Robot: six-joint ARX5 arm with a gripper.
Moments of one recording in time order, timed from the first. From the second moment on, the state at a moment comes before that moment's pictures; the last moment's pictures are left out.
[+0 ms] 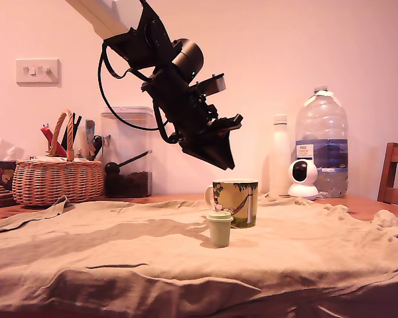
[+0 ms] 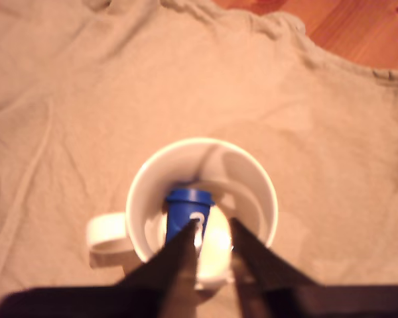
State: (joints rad) arm -0.57 2.27 1.95 -0.49 0.26 0.16
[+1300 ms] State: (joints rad) arm -0.54 1.85 1.52 -0.25 0.28 0.15
